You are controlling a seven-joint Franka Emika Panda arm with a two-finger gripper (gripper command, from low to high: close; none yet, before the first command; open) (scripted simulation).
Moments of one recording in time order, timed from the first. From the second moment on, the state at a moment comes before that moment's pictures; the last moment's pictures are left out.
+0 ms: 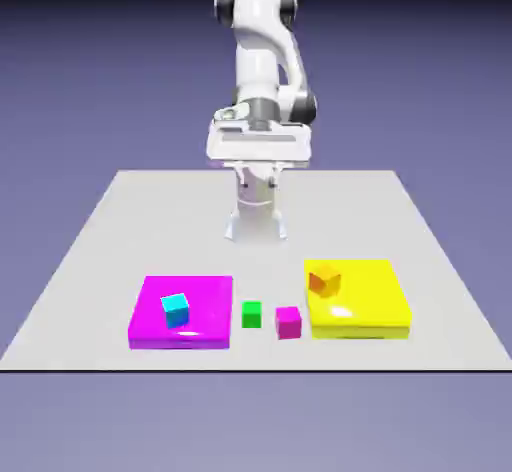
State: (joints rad) arm 0.06 -0.53 -0.04 -2.81 -0.02 3.02 0.69
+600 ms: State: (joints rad) arm 0.71 0.01 -0.65 -2.73 -0.31 2.83 -0.09
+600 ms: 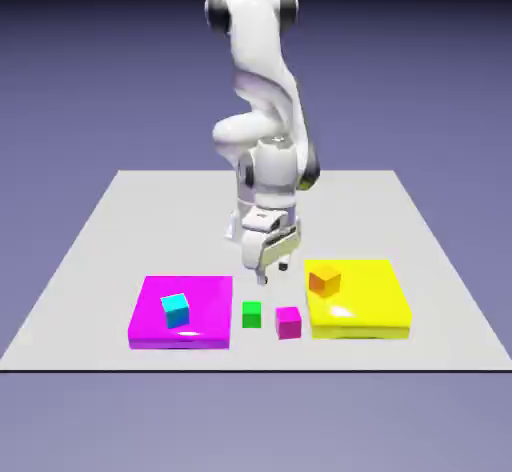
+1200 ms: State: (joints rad) arm 0.70 0.39 -0.62 -2.68 -0.27 2.97 -0.40
